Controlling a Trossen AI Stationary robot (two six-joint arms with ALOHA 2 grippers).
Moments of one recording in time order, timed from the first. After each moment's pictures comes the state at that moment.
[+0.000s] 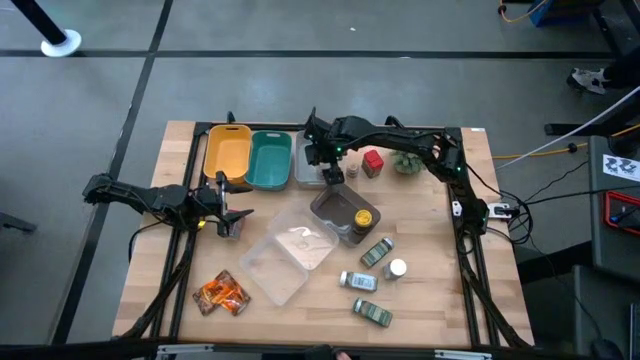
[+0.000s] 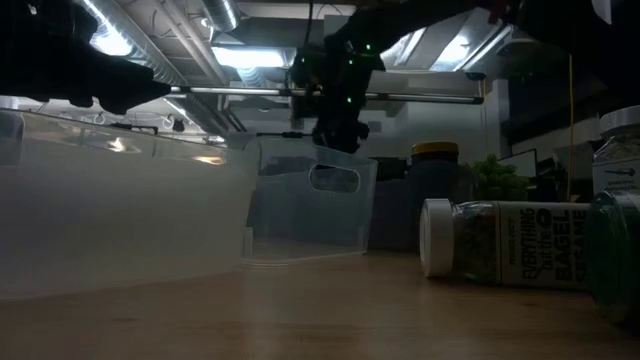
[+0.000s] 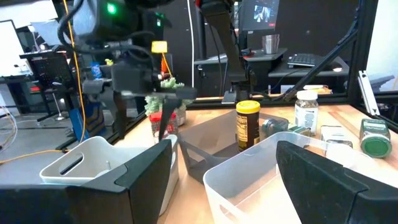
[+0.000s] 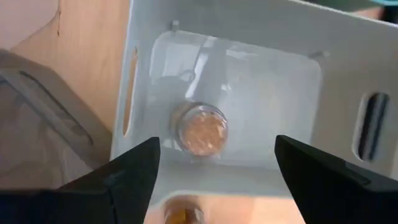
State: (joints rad) left arm -0.22 0.04 0.01 0.06 -0.42 0.11; right arm -0.35 2.19 2.00 -1.01 -0.02 -0.56
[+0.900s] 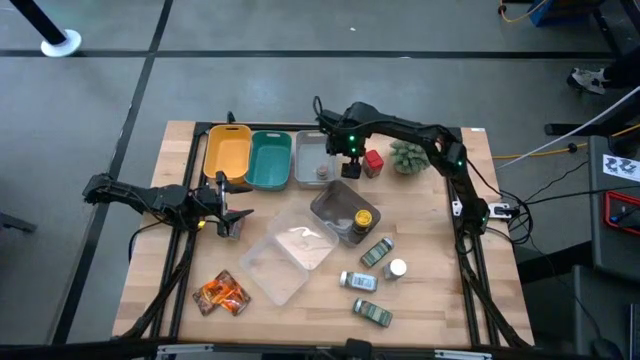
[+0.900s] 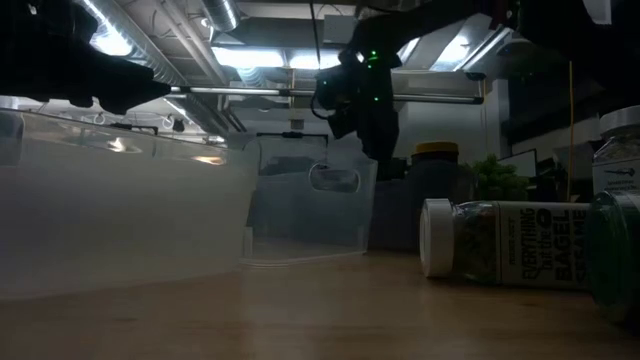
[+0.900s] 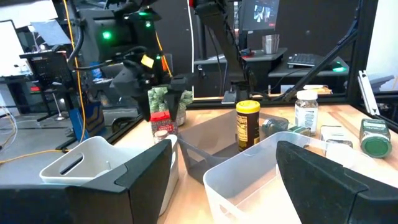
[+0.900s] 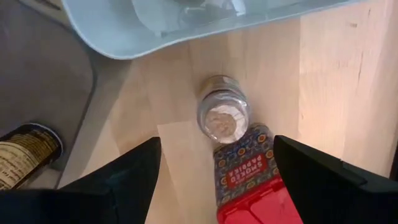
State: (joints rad) left arm -0.22 0.04 0.01 0.06 -0.42 0.11; right arm -0.44 2.19 2.01 -1.39 -0.05 -0.29
